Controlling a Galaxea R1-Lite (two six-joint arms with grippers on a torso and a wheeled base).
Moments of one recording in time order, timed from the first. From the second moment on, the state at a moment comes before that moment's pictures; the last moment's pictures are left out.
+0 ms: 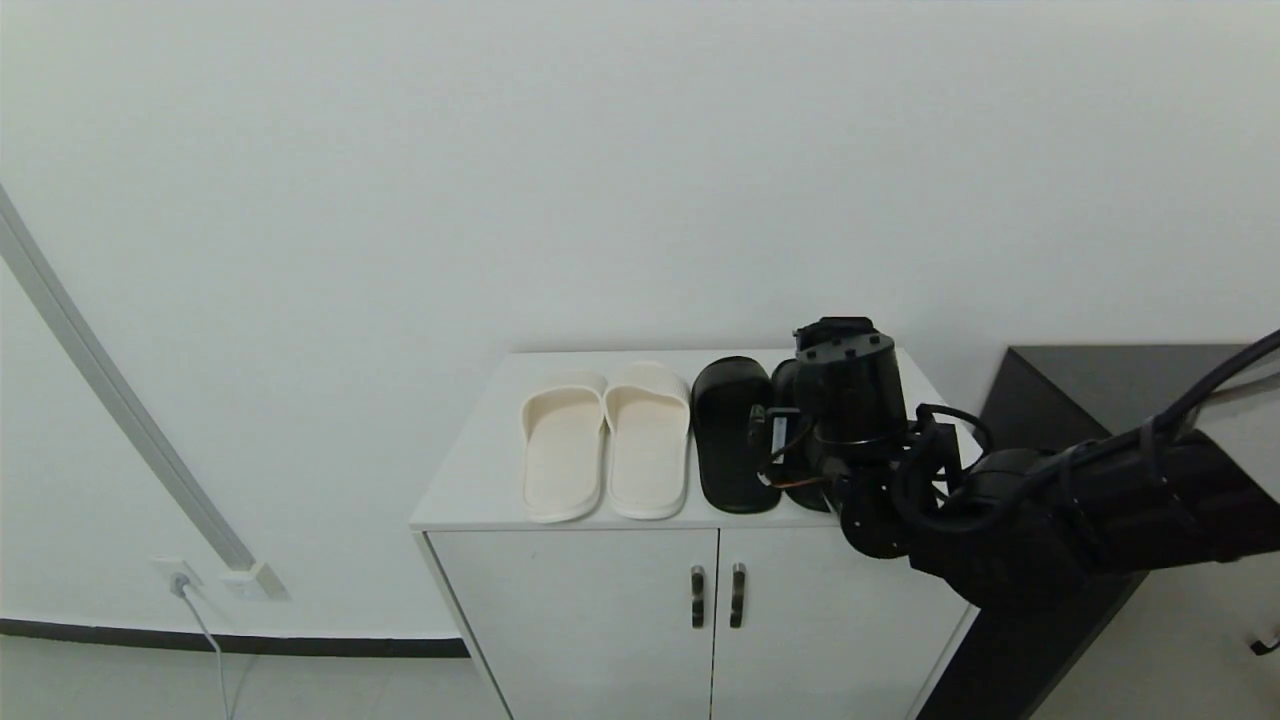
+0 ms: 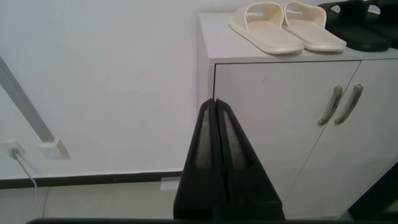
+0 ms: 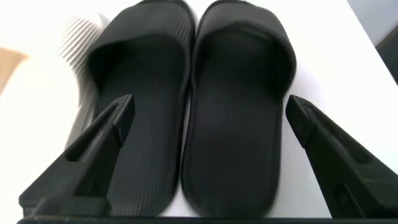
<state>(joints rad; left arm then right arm) 0.00 0.00 0.00 0.00 -0.01 0.00 0.75 1.99 -1.15 -0.52 -0.73 0.28</state>
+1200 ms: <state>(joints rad) 0.00 0.00 0.00 0.00 -0.01 0.00 0.64 2.32 -1.56 -0.52 -0.73 0.18</state>
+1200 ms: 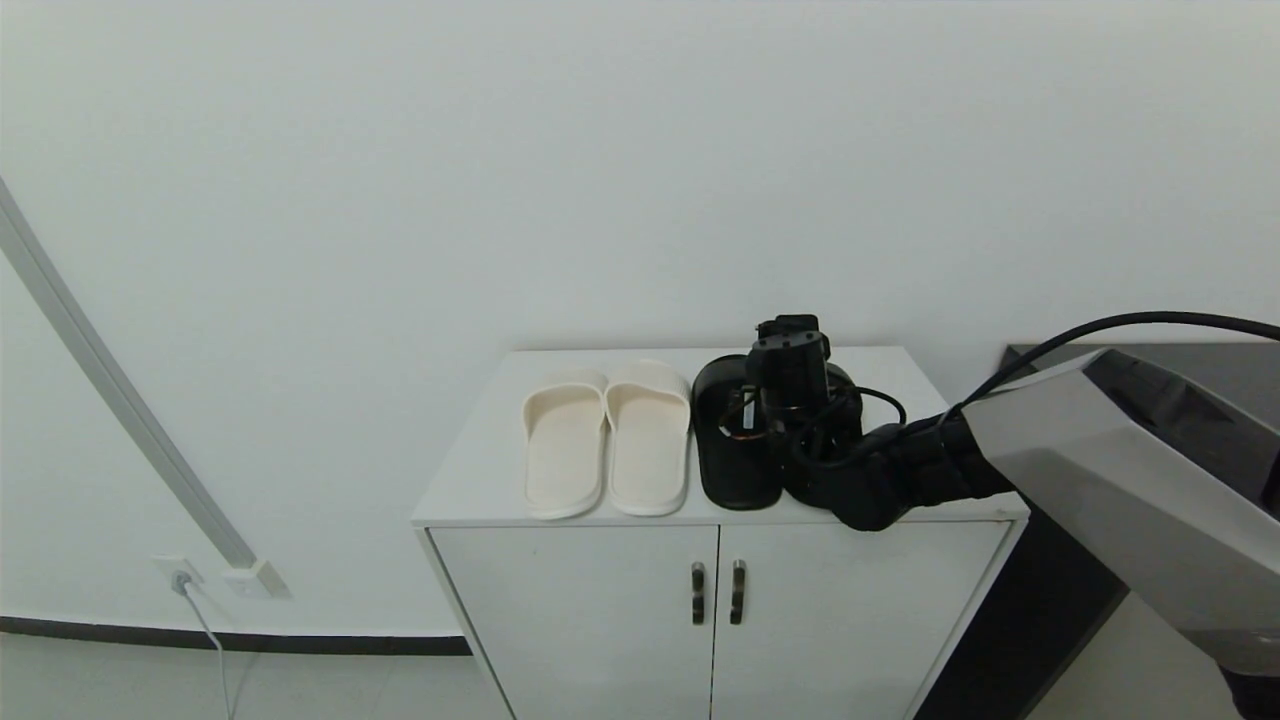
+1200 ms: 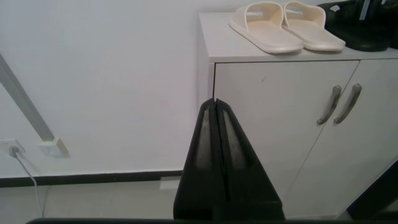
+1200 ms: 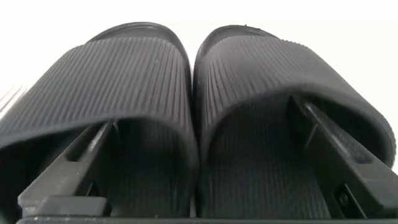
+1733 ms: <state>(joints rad) 0.00 0.00 0.00 0.00 -0.01 0.00 0.63 2.33 -1.57 -0.52 -0.73 0.18</state>
